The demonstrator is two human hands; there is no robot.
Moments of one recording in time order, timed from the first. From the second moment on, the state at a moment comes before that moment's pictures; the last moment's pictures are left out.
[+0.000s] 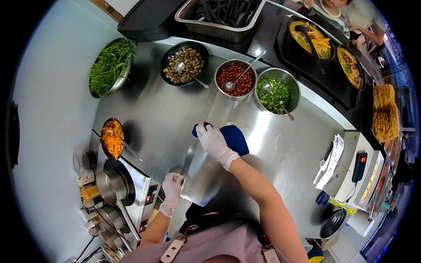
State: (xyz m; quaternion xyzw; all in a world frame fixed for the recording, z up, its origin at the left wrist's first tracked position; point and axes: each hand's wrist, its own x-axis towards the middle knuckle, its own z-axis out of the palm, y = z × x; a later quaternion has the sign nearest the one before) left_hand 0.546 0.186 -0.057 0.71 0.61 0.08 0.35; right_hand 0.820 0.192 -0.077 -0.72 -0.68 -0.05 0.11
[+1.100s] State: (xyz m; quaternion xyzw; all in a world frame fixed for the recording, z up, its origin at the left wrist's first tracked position) left_hand 0.567 0.213 -0.039 0.81 0.51 -0.01 0.27; right_hand 0.837 0.061 -0.052 -0.72 -0.54 0.13 0.41
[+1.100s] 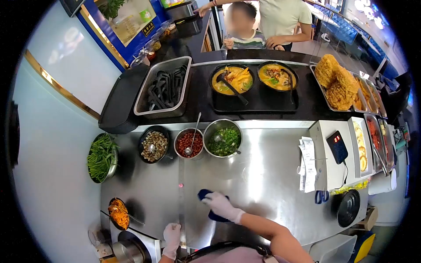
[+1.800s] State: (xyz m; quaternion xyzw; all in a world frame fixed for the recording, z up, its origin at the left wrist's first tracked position) left_hand 0.619 0.203 -0.015 0.78 0.52 0.11 0.32; right_hand 0.871 0.015 -0.039 -0.83 -0.48 0.14 0.24
